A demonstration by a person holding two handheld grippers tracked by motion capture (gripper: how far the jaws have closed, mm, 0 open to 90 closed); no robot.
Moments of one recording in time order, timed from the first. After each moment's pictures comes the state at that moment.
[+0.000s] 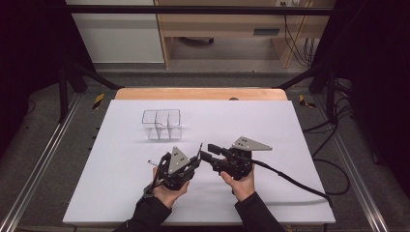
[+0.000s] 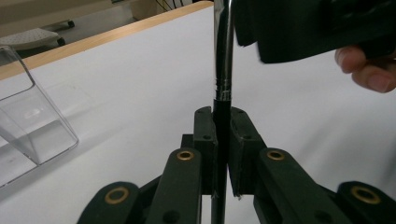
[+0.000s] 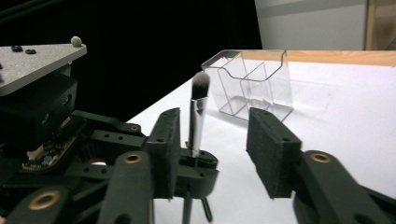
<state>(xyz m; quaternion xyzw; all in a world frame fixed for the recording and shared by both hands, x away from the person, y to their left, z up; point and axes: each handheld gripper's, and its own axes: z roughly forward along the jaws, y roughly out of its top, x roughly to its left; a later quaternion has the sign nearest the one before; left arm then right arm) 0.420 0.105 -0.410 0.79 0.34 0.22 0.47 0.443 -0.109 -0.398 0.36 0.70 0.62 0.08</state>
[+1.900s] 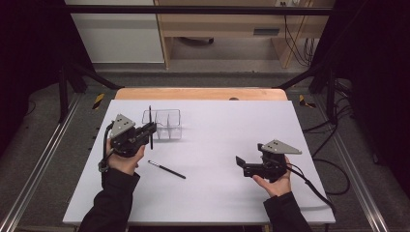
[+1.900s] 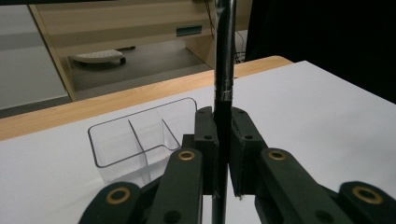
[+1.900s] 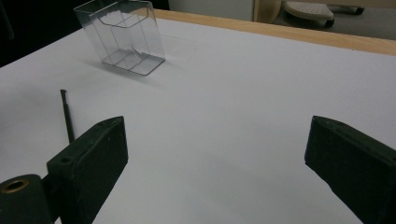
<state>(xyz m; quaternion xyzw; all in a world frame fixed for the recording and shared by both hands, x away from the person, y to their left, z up) 0.474 0.214 -0.350 0.71 0.41 0.27 0.51 0.440 -0.194 -0.410 0.43 0.73 0.48 0.21</state>
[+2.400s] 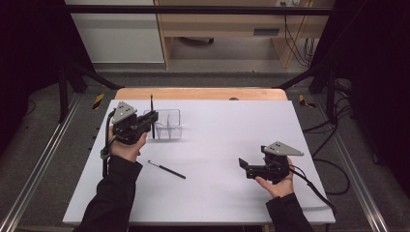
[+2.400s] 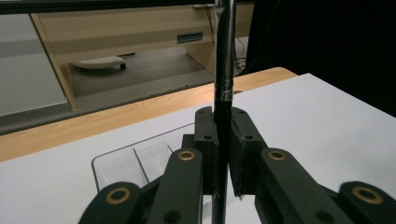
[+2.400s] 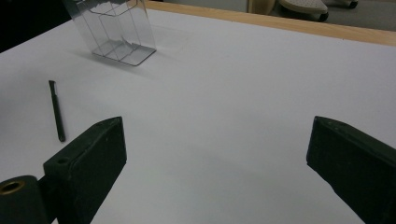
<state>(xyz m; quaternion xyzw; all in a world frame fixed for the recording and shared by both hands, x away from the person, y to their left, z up) 0.500 0.212 -0.334 0.70 0.41 0.27 0.51 0.438 -0.200 -0.416 0.44 0.73 0.47 0.21</state>
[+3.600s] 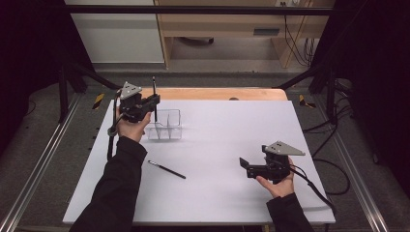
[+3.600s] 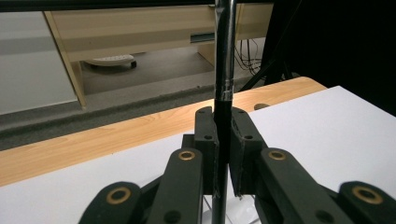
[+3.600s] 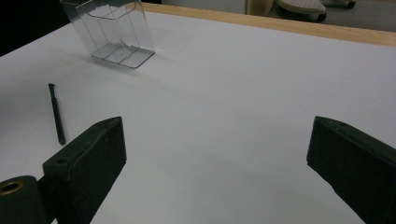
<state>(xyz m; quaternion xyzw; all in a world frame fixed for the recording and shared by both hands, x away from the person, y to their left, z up) 0.565 0.209 -0.333 0.69 0.43 0.28 0.50 0.438 -0.202 -0.414 0.45 0.73 0.47 0.21</state>
